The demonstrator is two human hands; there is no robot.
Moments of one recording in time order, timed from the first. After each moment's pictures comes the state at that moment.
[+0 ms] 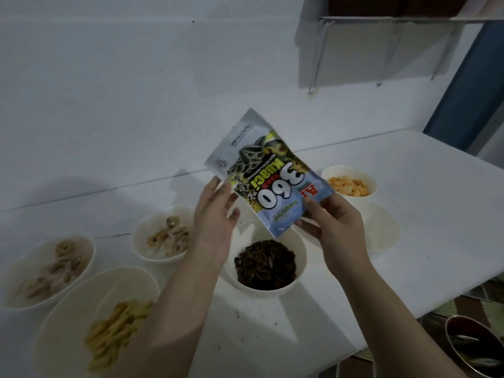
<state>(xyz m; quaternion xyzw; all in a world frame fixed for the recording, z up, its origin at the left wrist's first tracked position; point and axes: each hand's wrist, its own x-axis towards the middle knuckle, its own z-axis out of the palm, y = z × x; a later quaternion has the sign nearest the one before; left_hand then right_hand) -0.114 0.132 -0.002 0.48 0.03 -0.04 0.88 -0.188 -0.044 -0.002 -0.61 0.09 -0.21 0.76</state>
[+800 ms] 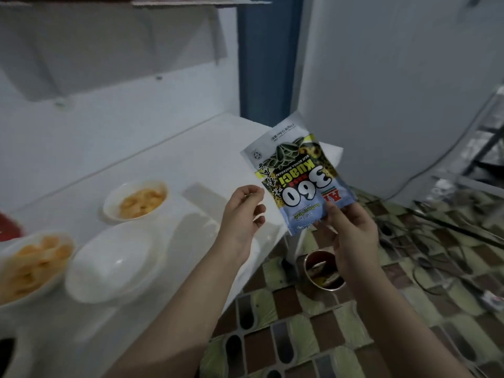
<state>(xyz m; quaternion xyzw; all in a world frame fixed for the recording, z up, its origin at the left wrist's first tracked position) -0.245 -0.305 -0.003 0.54 -0.13 -0.36 0.75 -0.390 -0.411 -0.030 -0.50 0.30 -0.45 0.67</state>
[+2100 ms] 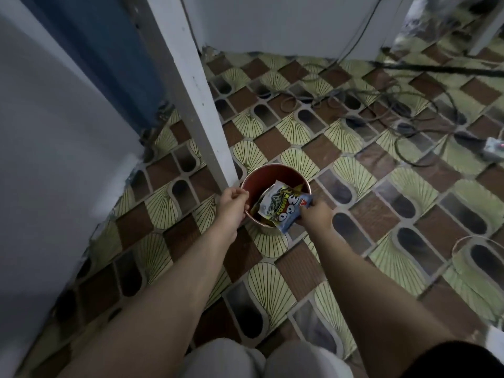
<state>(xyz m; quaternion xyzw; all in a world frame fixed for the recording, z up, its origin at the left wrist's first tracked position) -0.283 -0.669 -0.562 0.76 -0.14 -0.45 0.44 -0.441 -0.752 -0.648 -0.50 0.72 -0.15 0.45</state>
